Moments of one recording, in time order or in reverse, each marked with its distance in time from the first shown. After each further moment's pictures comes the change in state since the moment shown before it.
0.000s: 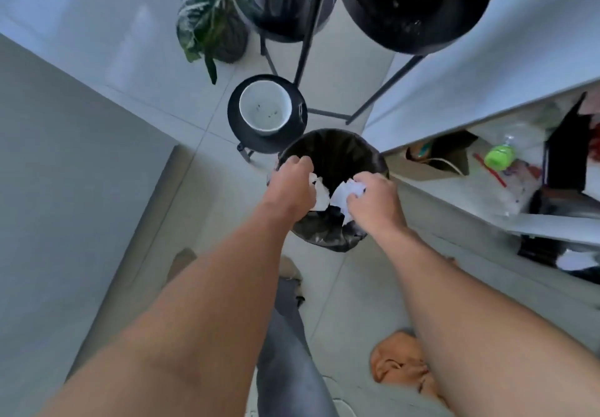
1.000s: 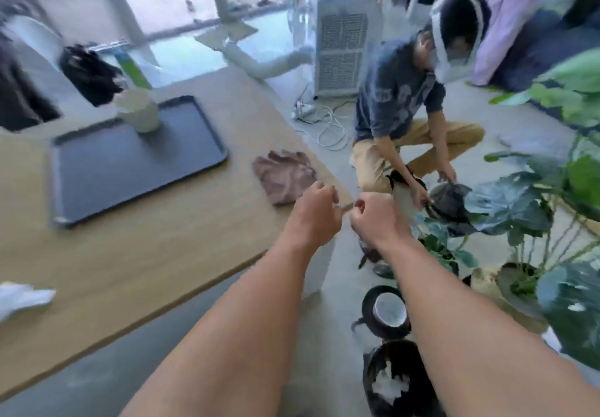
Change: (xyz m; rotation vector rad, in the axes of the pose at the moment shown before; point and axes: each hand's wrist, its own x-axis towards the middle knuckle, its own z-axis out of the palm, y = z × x) left_hand -0.239 0.035 -0.463 -0.147 0.807 -0.171; right_hand -0.179 -0.454 -0.232 -0.173 0.003 -0.845
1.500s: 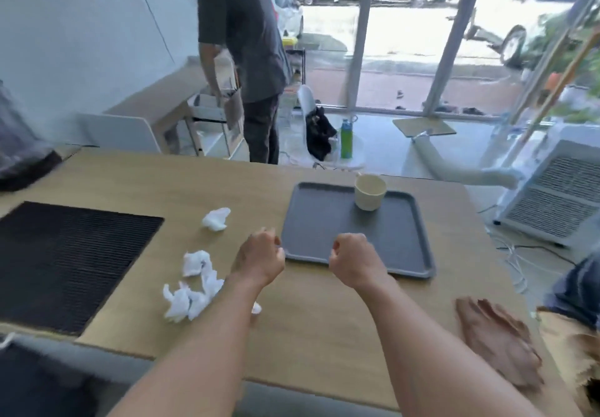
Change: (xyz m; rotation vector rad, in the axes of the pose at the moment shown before) left_hand -0.151 -0.250 -0.306 0.254 0.513 -0.711; right_hand -0.008 -0.385 0.112 -0.031 -0.331 -0.671
